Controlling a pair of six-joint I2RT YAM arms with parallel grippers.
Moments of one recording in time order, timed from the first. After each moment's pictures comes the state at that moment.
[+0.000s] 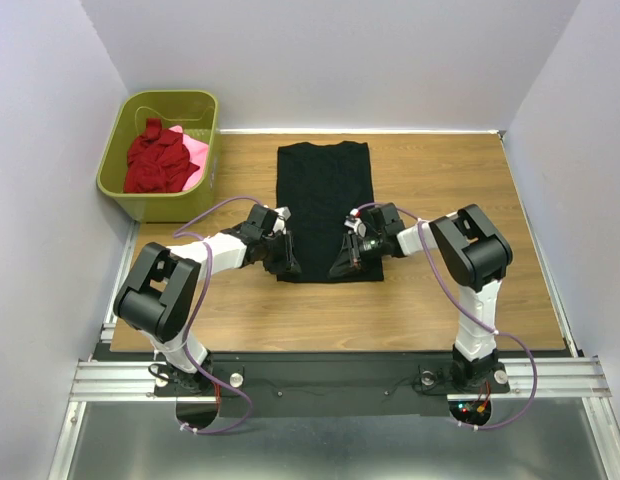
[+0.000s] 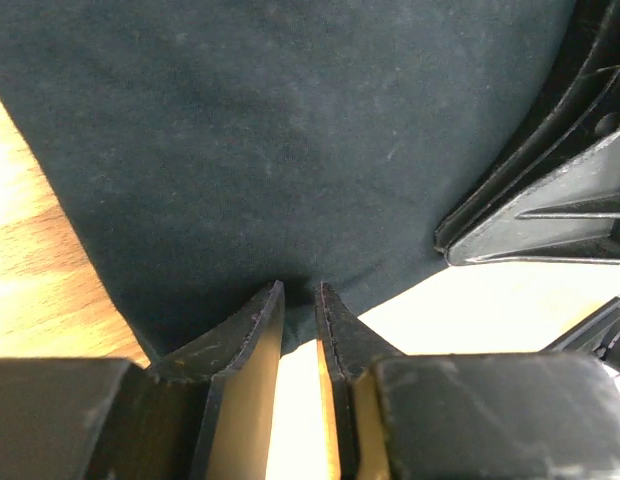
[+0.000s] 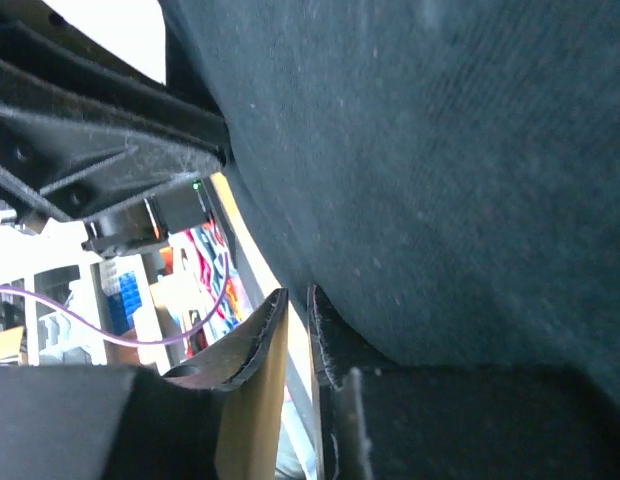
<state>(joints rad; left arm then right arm) -0.48 1.62 0.81 -0.18 0.32 -0.57 0.43 2.05 0.97 0.11 -0.99 0.66</state>
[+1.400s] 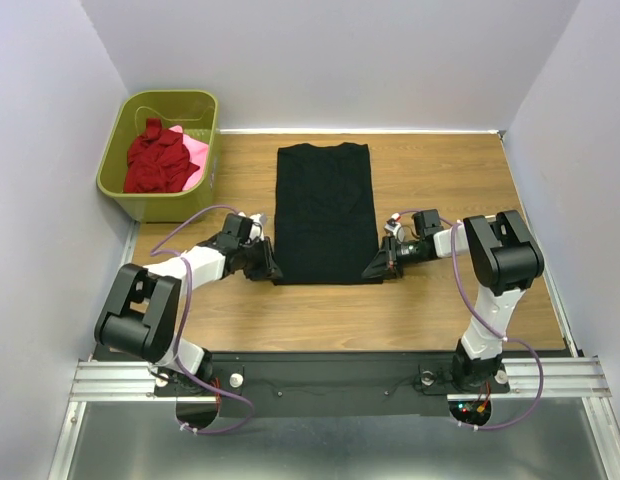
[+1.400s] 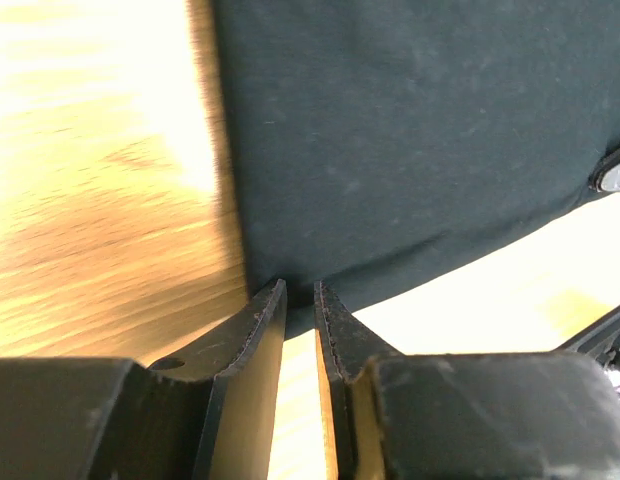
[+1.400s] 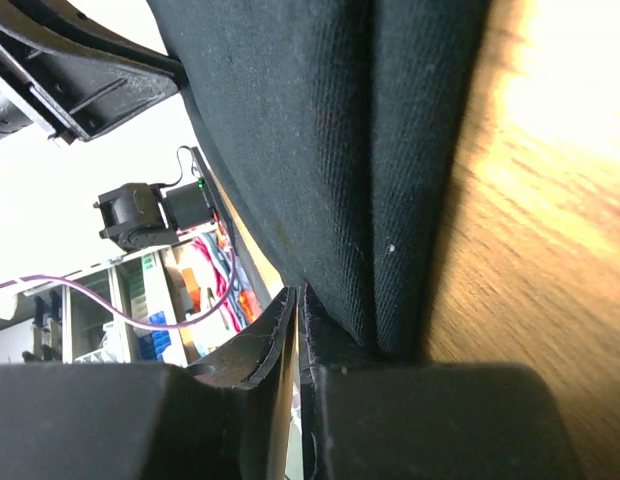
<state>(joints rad) -0.36 1.48 0.66 -0.18 0.34 -0.52 0.16 1.93 0.80 -0.02 -1.05 0.48</state>
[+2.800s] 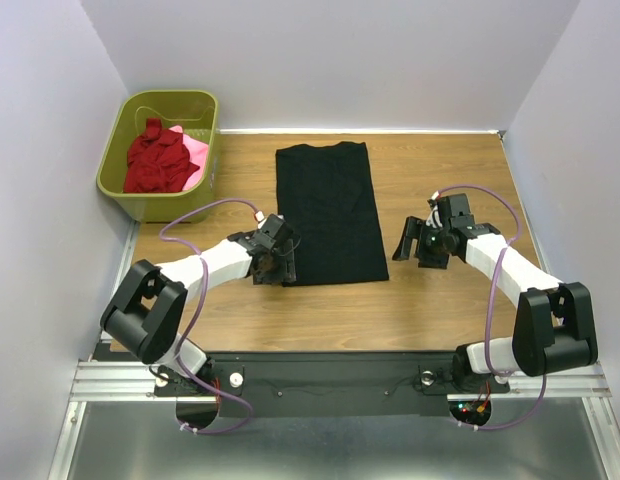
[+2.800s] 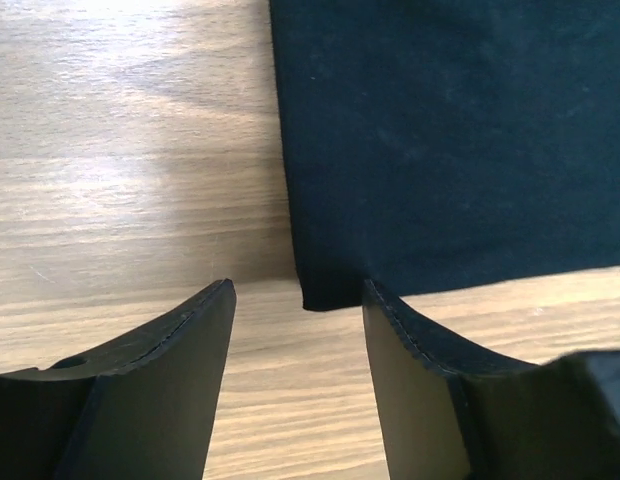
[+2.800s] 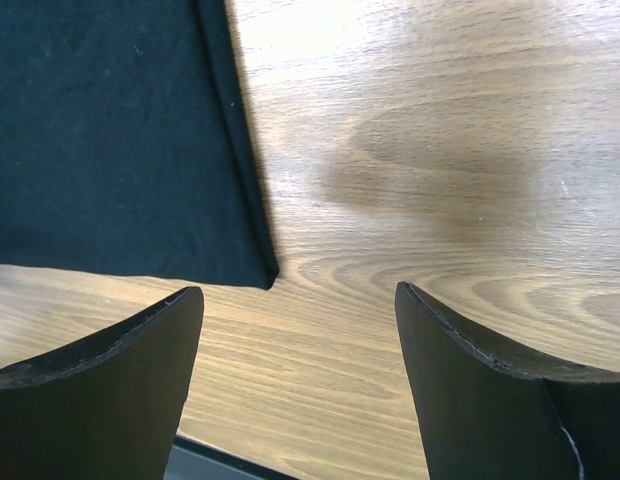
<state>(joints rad) -0.64 1.49 0.84 -0.48 -0.11 -0.67 0.16 1.36 0.82 -0.49 -0.27 0.40</state>
